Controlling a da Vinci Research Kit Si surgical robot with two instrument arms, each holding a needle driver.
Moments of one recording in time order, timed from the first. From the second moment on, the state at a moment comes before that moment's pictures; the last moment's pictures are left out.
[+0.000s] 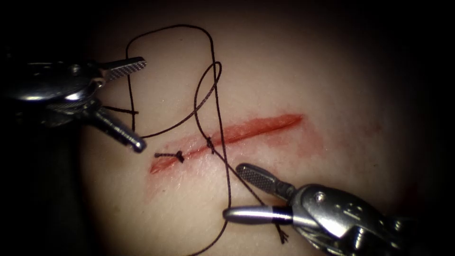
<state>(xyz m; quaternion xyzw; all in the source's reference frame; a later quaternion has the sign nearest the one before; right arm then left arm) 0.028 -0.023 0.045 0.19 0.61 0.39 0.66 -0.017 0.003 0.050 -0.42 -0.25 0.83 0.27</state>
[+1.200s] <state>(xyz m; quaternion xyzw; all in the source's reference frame) 0.028 -0.023 0.044 0.20 0.61 0.39 0.66 -0.020 0.003 0.060 -0.32 -0.22 0.88 0.27</state>
